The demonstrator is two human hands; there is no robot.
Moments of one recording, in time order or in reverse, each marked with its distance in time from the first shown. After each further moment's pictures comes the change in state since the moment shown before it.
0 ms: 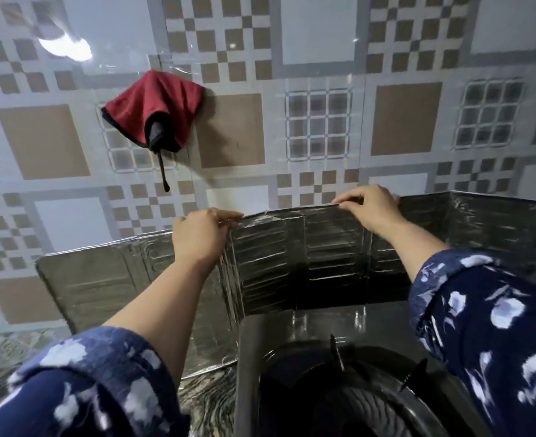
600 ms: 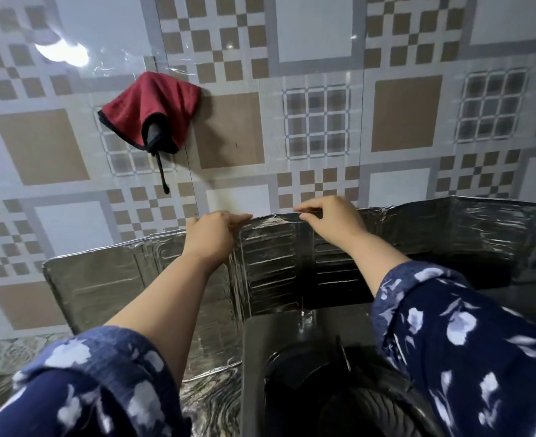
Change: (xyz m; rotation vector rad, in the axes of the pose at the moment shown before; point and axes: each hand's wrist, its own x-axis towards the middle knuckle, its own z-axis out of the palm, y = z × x) left_hand 0.010 0.002 0.011 0.056 -0.193 0.075; right_hand -0.021 -0.042 0.037 0.060 -0.099 -0.173
